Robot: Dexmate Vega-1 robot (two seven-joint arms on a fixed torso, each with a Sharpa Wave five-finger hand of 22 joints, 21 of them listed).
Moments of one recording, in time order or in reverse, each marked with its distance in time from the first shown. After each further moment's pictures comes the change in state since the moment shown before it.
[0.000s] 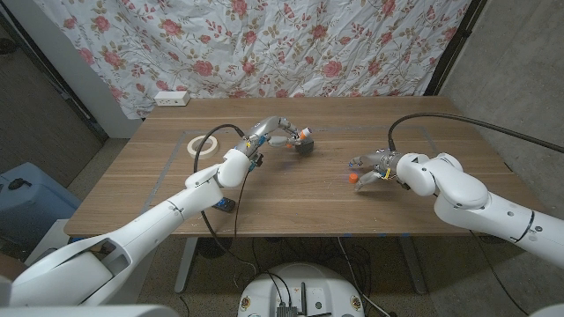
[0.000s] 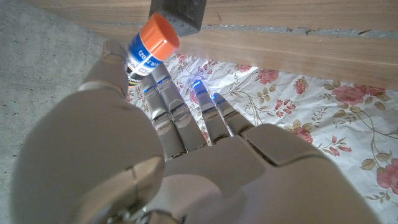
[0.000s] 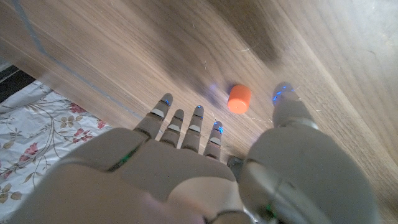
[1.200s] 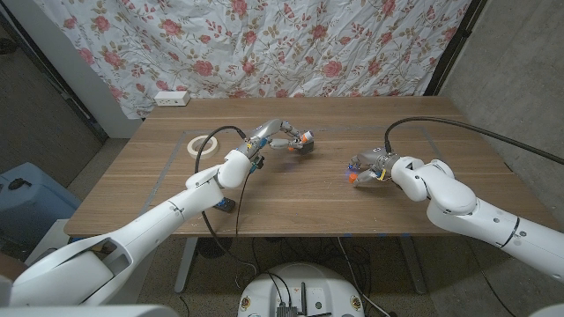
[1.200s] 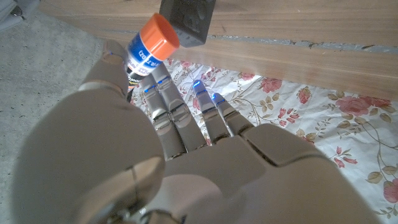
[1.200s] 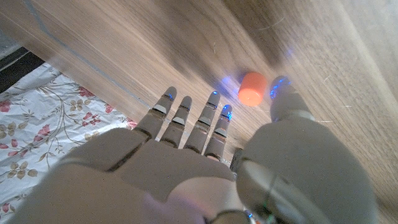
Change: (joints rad) left arm -0.007 -0.001 0.008 0.015 -0.017 -0.019 -0.035; left_hand 0.000 0.000 -0.003 0.003 0.002 0.000 0.000 -0.008 0.000 0.000 0.000 -0.004 0.000 0.000 0.000 0.000 0.000 0.000 0.000 0.000 0.000; right arm -0.020 0.066 -0.010 0.070 -0.098 0.020 -0.109; right_hand 0.084 0.002 -0.023 0.000 0.021 0.268 -0.018 0.091 0.002 0.300 -0.142 0.037 -0.026 0.195 -0.051 0.069 -0.012 0.124 -0.052 0.000 0.000
